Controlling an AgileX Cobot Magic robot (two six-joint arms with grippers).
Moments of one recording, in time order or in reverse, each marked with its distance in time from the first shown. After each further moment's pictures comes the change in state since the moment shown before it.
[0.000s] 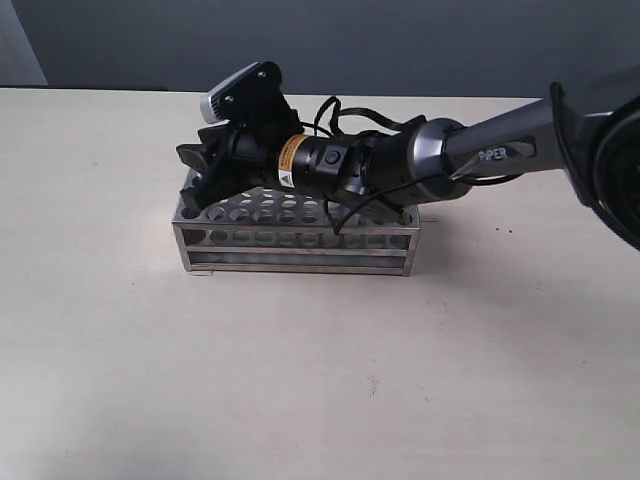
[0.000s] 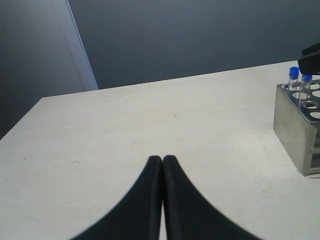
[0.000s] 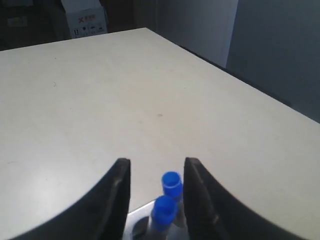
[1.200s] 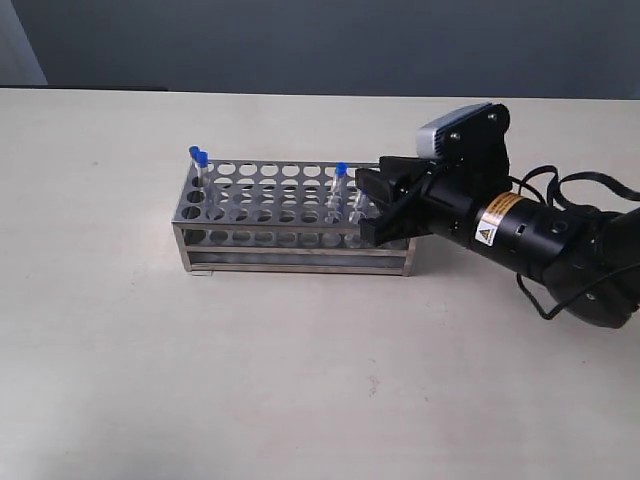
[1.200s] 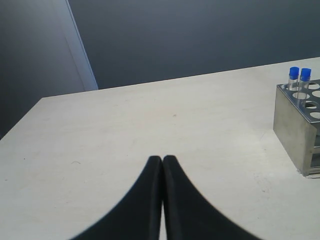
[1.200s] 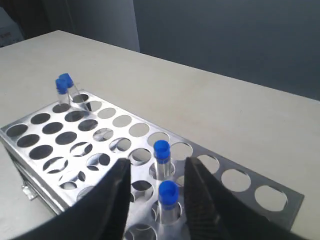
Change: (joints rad) left arm 0.000 0.000 0.000 0.000 0.000 0.000; right arm -0.248 -0.407 0.766 0.238 -0.318 -0.187
